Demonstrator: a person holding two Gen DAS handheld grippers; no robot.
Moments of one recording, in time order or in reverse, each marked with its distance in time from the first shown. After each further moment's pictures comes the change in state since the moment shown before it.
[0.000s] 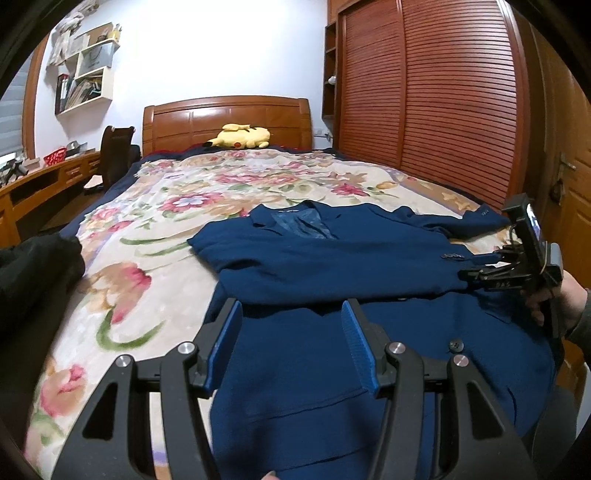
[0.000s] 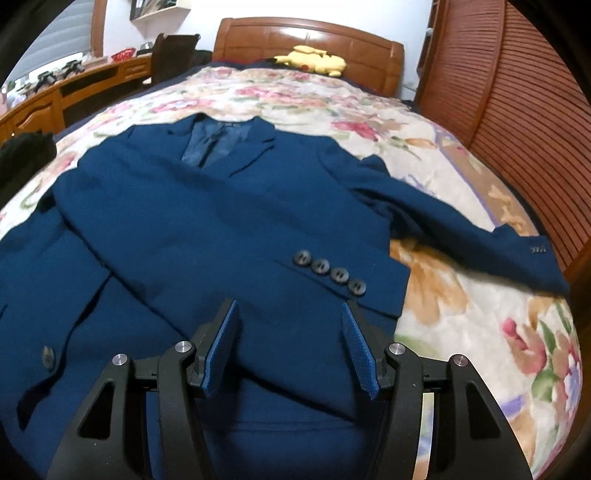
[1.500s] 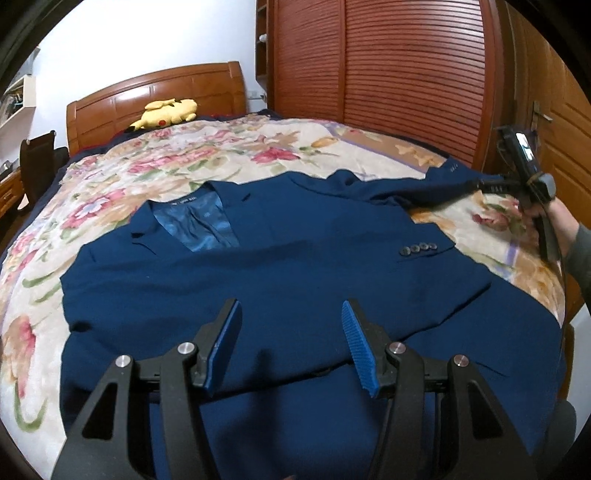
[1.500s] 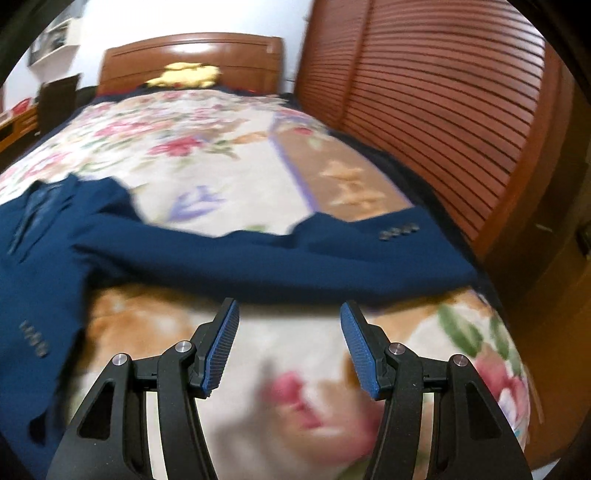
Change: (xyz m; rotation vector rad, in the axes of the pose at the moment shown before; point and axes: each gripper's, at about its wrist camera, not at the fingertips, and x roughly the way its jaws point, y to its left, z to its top) left arm 0.138 -0.110 0.048 0.144 0.172 -0.171; right arm 0.000 -0.239 0.006 0.249 -0.033 -0.311
